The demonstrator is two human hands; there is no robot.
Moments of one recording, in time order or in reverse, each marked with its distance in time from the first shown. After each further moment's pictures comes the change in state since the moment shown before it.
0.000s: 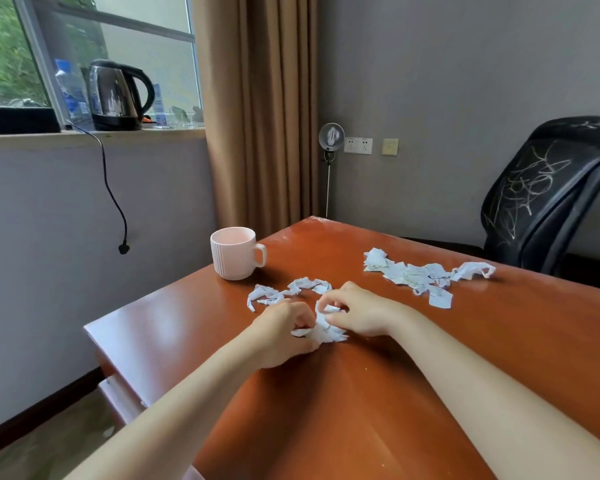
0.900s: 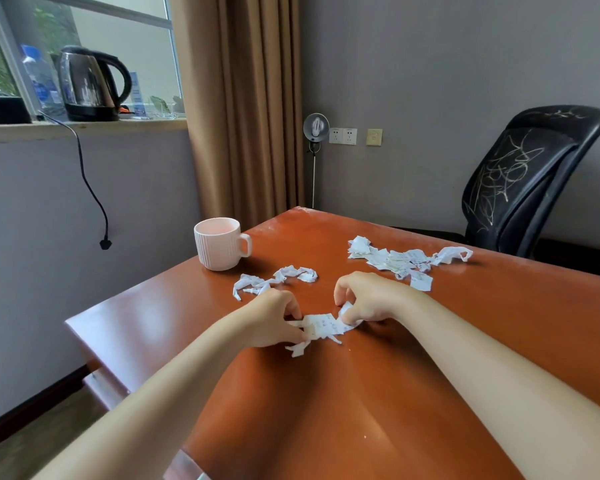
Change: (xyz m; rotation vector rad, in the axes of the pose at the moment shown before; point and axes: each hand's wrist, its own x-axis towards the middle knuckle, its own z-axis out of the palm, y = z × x) left_hand -0.002 0.021 -0.010 0.068 -0.159 -0.084; right_hand -0.023 0.012 -0.015 -0.012 -0.007 0.176
